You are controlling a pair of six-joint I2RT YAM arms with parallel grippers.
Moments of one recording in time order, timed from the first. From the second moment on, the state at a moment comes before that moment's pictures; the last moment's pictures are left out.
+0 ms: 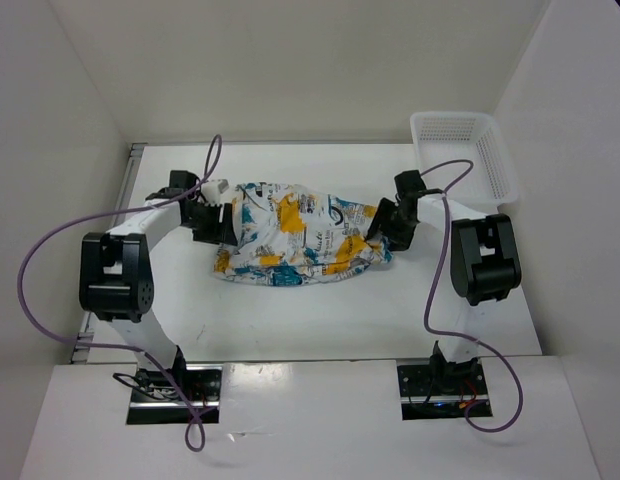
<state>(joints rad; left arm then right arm) 0.00 1.77 1.18 -0.54 0.44 0.07 0.15 1.86 1.19 -0.53 -0.18 0.60</state>
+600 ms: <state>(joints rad) -0.05 1.62 0.99 -0.66 0.51 0.07 0.15 1.77 1.13 -0.56 -0.09 0.60</state>
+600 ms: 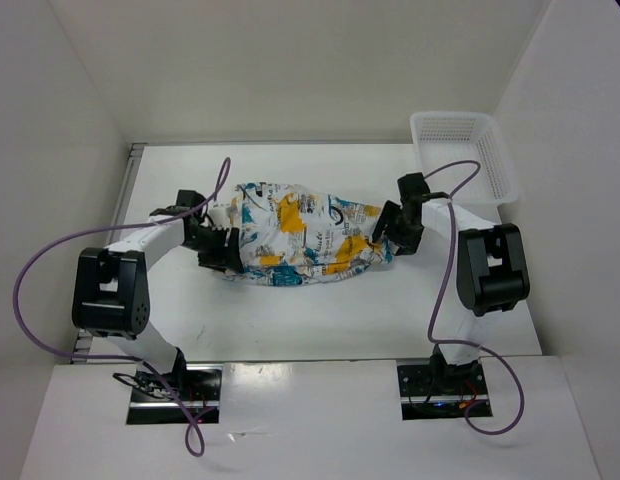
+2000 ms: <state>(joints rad) 0.10 1.51 1.04 -0.75 0.46 0.07 0.22 1.67 1.22 -0.73 -0.01 0.54</state>
